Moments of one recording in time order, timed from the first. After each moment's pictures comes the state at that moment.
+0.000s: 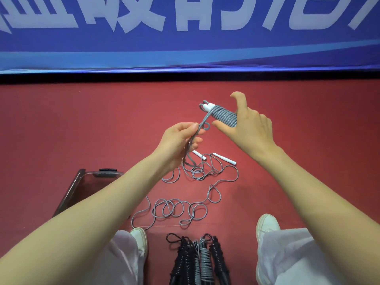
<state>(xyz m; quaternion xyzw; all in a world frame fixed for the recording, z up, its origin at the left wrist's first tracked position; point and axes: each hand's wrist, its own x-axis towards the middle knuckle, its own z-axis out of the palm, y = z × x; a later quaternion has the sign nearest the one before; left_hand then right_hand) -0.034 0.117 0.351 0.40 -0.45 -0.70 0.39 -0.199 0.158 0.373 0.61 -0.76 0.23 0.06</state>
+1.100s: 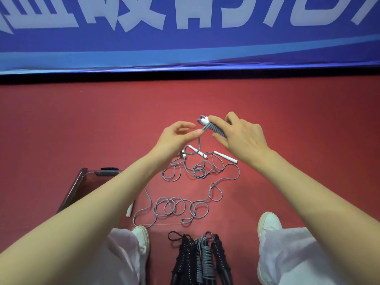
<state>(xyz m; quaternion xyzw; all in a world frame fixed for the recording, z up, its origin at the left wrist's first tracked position) -0.019 0.108 0.340 0.47 -0.60 -0.55 0.33 -0.201 0.158 0.347 0.72 -0.67 0.10 0.14</state>
